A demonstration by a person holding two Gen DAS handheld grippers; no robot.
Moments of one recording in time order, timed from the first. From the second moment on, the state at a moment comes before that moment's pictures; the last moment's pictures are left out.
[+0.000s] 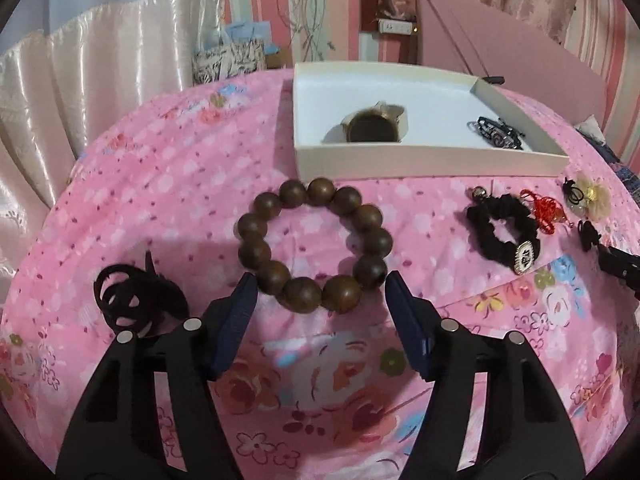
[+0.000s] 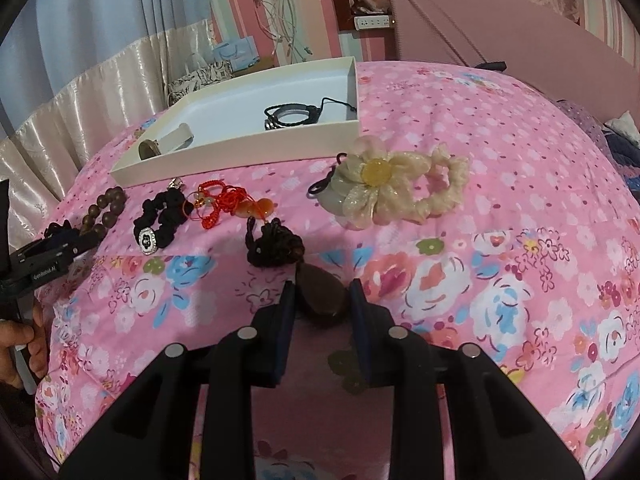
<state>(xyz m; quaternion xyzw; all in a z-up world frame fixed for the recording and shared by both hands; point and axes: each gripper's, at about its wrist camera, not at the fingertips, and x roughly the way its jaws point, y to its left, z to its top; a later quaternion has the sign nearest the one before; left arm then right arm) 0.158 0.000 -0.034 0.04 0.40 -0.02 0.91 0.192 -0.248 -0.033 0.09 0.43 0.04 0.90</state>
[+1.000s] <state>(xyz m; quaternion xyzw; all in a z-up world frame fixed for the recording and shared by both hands) 0.135 -0.004 -0.003 0.03 0.36 -0.03 0.93 0.186 -0.257 -0.002 0.12 0.36 0.09 0.92</state>
